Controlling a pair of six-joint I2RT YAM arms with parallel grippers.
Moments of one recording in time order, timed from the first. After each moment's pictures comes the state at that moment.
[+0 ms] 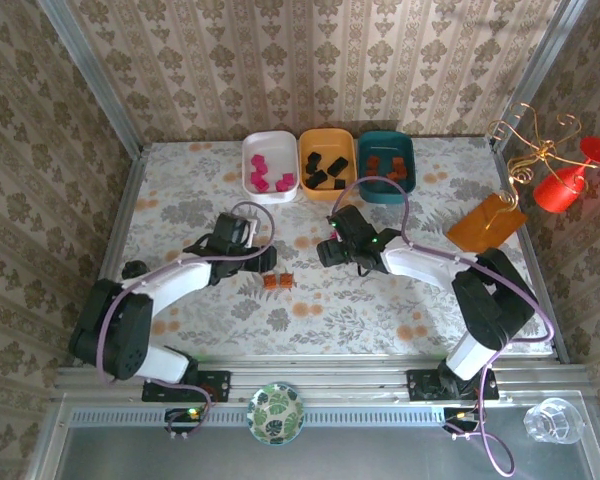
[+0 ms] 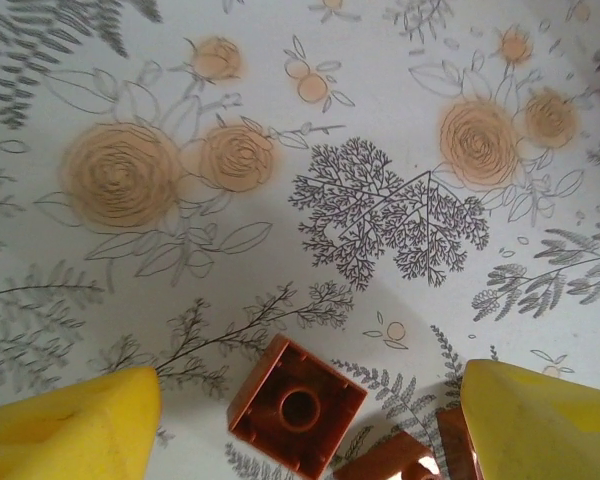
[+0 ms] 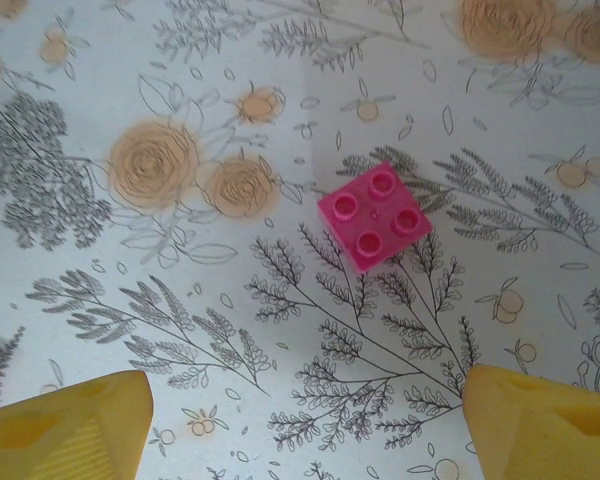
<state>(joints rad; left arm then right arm) -0.49 1.44 0.73 -0.21 0.10 -0.27 0.64 1.63 1.00 -0.28 0.17 0.27</state>
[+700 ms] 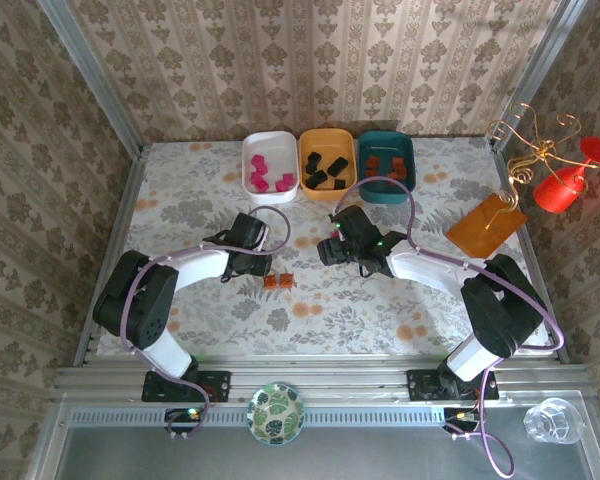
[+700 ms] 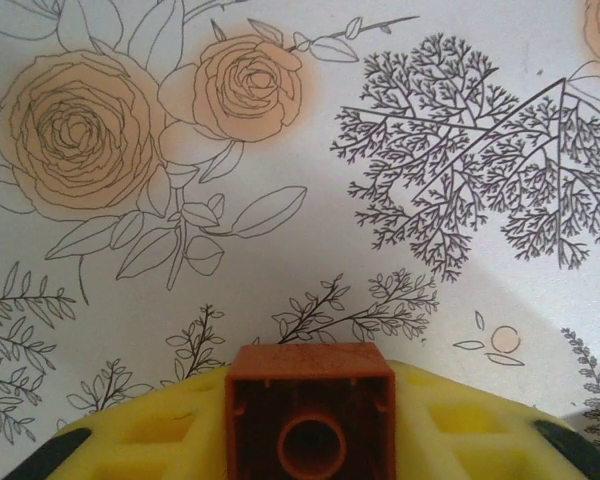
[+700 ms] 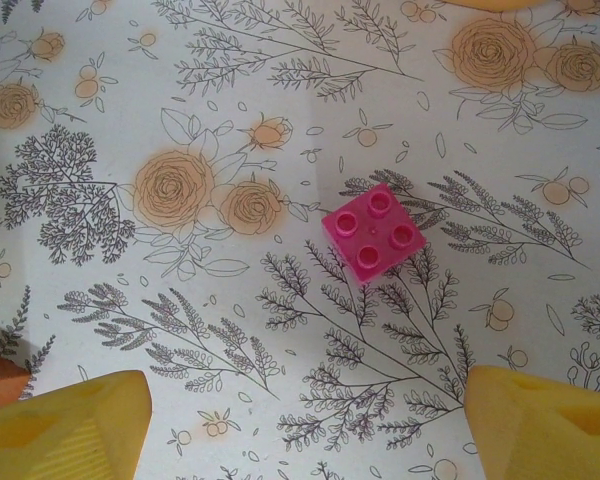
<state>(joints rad) -0.53 1.62 0.81 -0.27 -0.01 -0.19 0.64 1.59 0.96 -0.24 0.16 0.28</state>
